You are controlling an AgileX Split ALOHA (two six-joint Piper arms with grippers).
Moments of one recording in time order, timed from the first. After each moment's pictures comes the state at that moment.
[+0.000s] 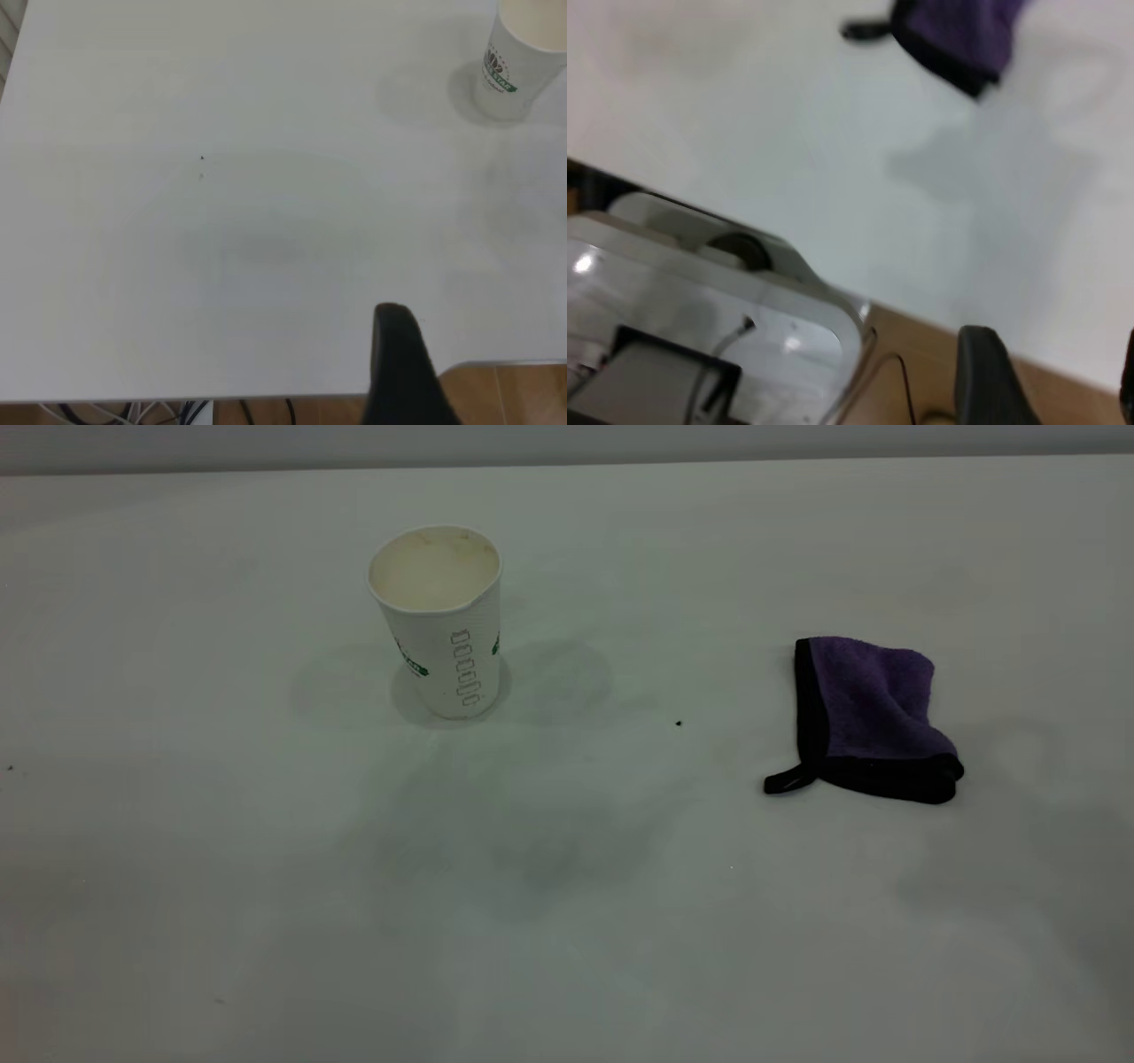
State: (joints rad) left arm 0.04 -0.02 -0.49 -0.05 1.13 0.03; right arm 0.15 1.36 -1.12 0.14 1.22 -0.19
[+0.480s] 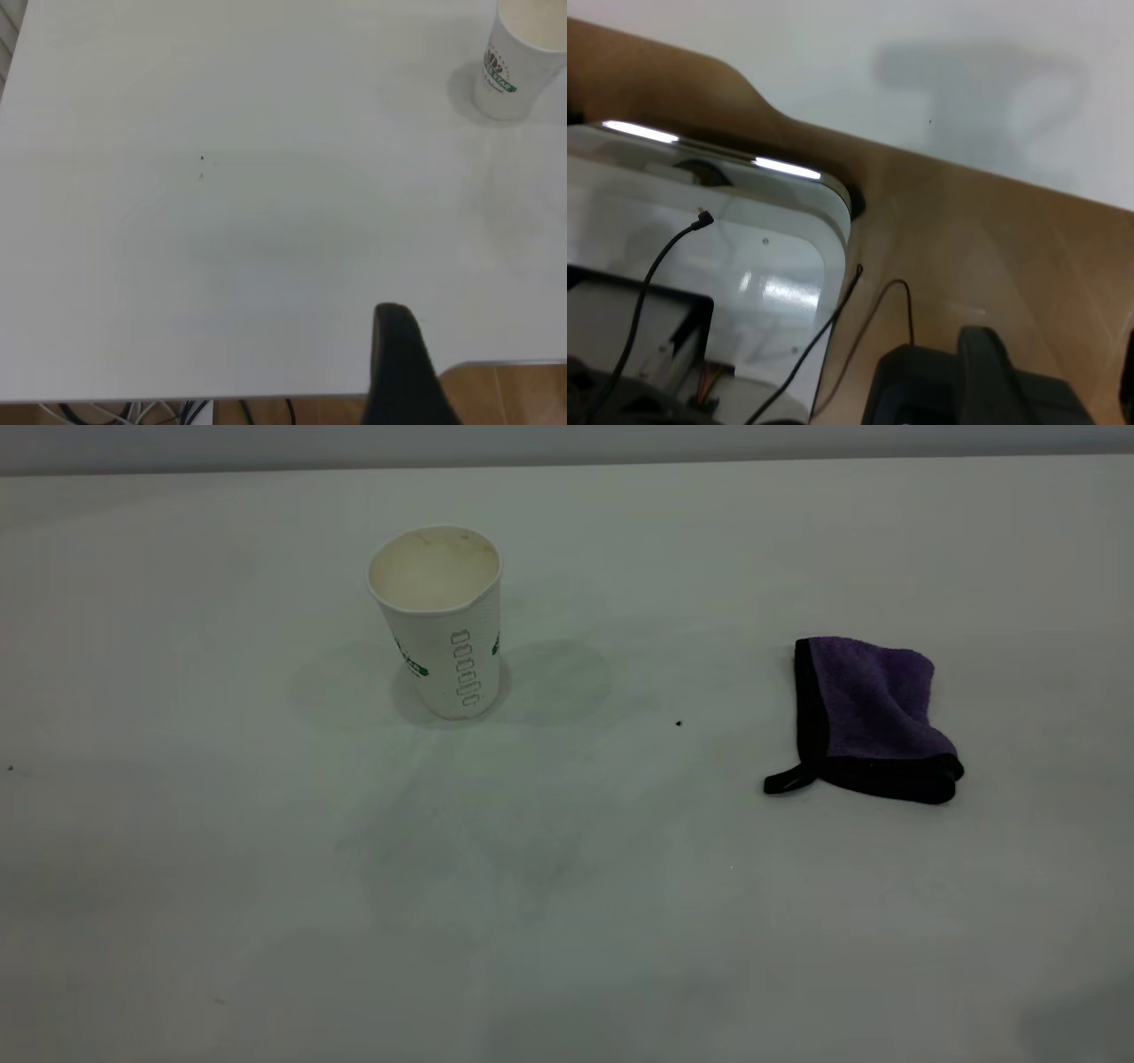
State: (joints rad) left arm 0.04 -0.02 -0.49 -0.05 1.13 0.03; right arm 0.15 0.83 -0.52 0.07 1.15 -0.08
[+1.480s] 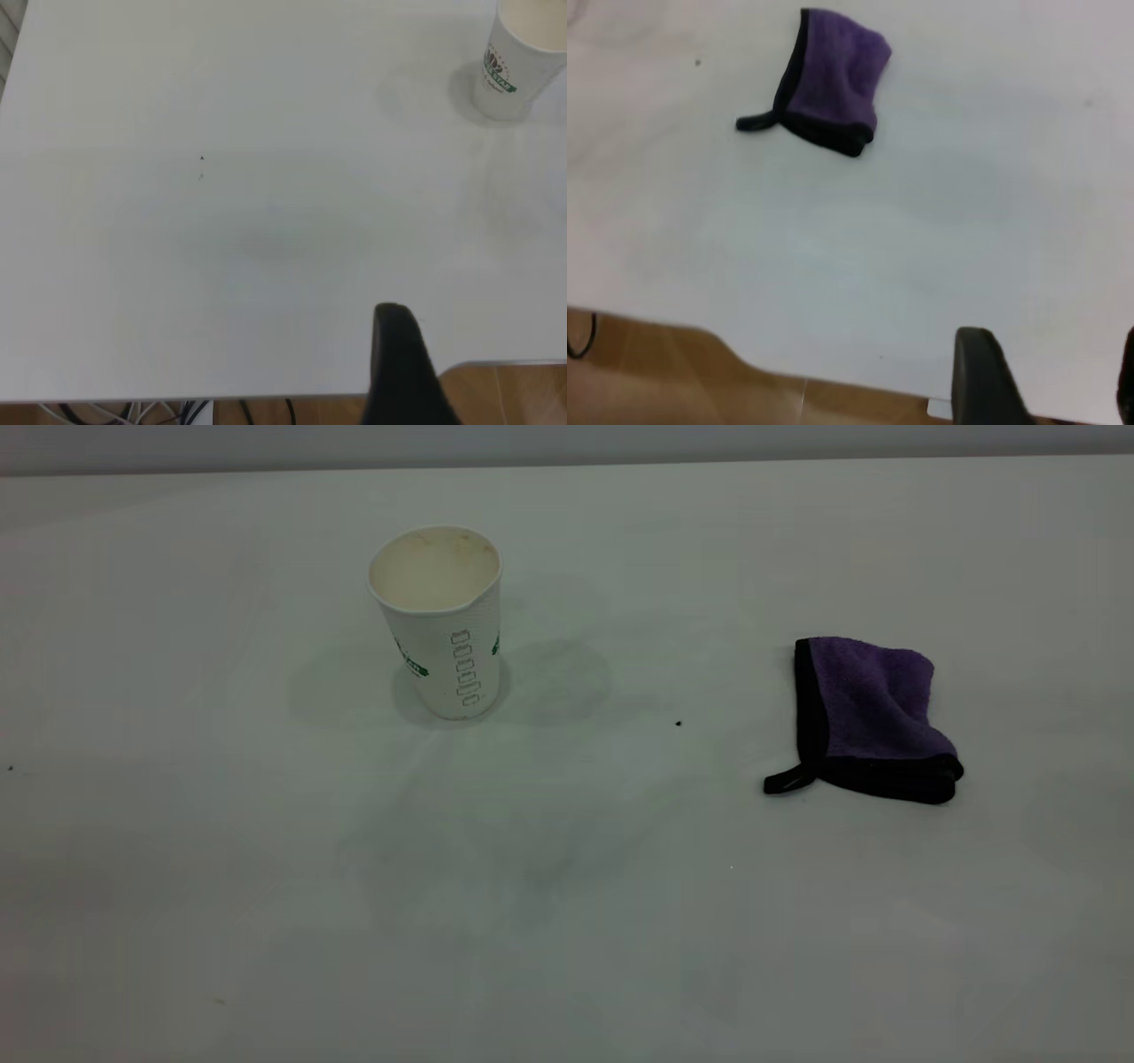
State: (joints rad) left arm 0.04 -0.02 -0.49 -0.05 1.13 0.03; right arm 0.11 0.19 -0.47 0.00 1.13 0.01
